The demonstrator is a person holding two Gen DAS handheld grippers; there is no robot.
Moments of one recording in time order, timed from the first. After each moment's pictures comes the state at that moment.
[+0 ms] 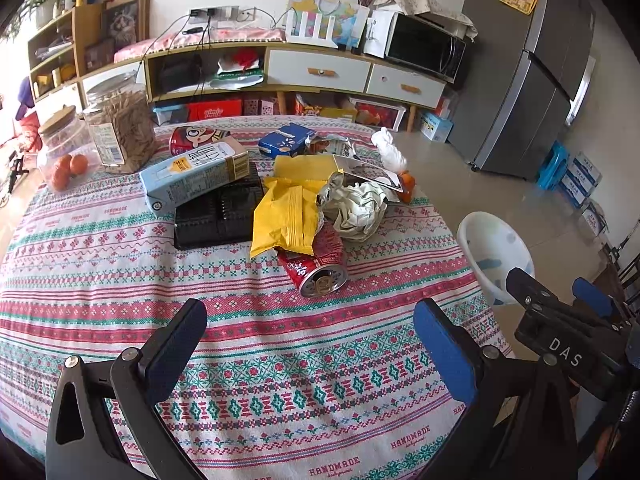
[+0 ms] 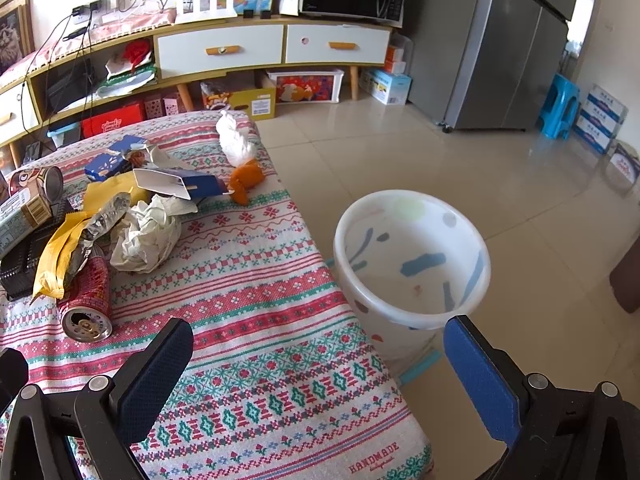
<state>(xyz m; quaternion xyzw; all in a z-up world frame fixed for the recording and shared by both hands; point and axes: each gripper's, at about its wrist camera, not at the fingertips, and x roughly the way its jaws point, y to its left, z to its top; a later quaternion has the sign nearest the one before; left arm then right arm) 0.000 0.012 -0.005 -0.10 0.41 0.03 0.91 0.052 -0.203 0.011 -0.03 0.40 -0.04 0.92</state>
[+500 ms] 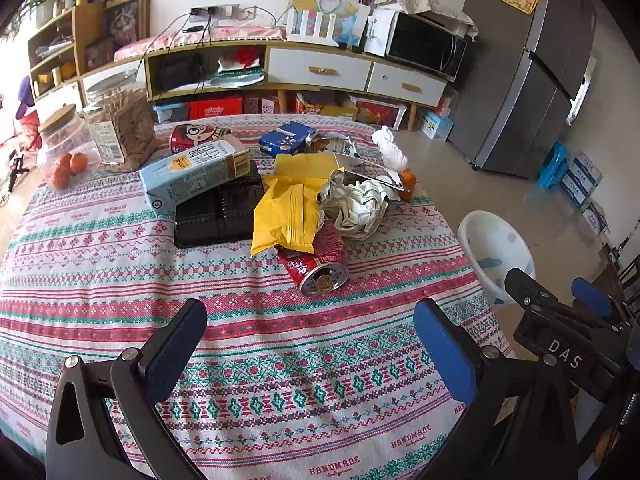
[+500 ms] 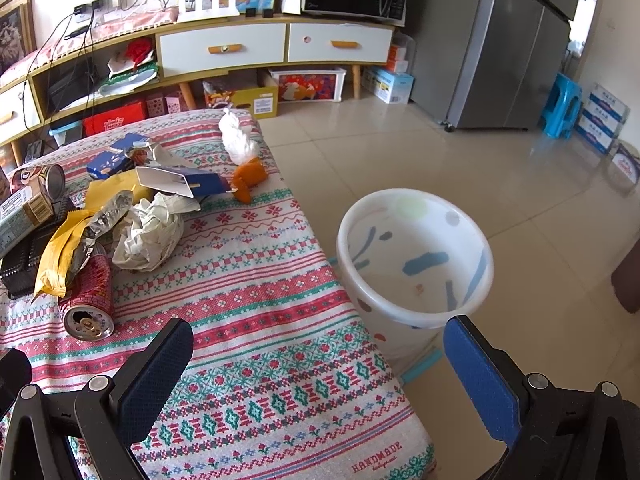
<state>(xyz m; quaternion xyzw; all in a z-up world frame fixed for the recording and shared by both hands) 0.001 0.012 -0.006 -0.10 0.41 0.03 0.91 0.051 -0.201 0.008 -0.03 0.40 -0.03 0.92</state>
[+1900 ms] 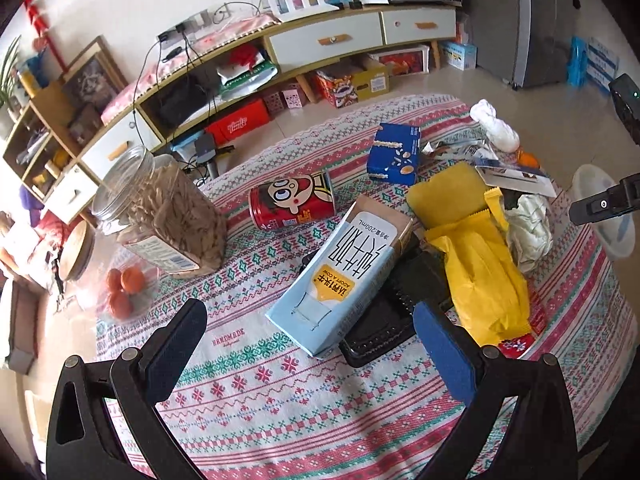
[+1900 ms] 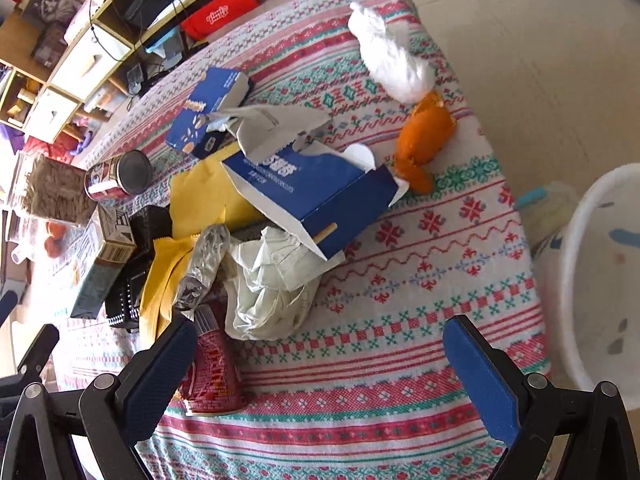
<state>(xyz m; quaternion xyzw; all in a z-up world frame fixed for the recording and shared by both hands) 0.133 0.133 0.001 0.12 0.48 0.05 0.87 0.239 -0.161 -0.046 0.12 0.64 0.21 0.73</state>
